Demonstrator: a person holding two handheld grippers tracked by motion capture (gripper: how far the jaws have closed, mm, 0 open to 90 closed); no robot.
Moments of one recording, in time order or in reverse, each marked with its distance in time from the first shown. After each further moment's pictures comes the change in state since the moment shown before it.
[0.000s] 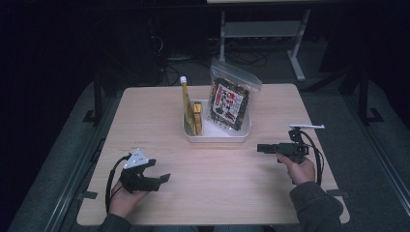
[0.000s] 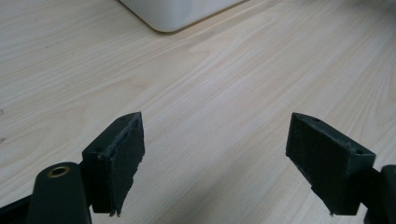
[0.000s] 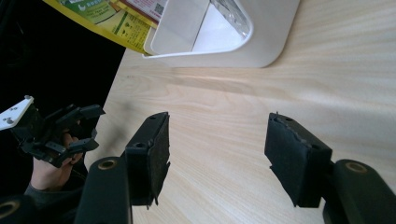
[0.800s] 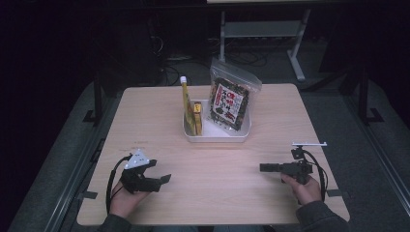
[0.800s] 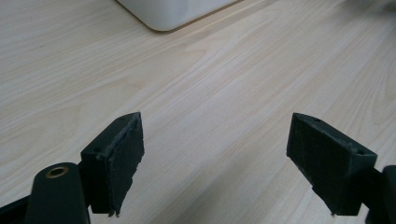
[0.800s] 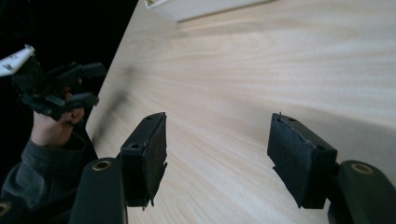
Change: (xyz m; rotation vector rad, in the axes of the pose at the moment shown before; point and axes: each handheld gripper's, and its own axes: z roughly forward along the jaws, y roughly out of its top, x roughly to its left) left arm -0.002 0.000 0.001 0.002 -0.006 0.001; right arm -0.010 -0.050 -0.007 0.049 0.037 -0.045
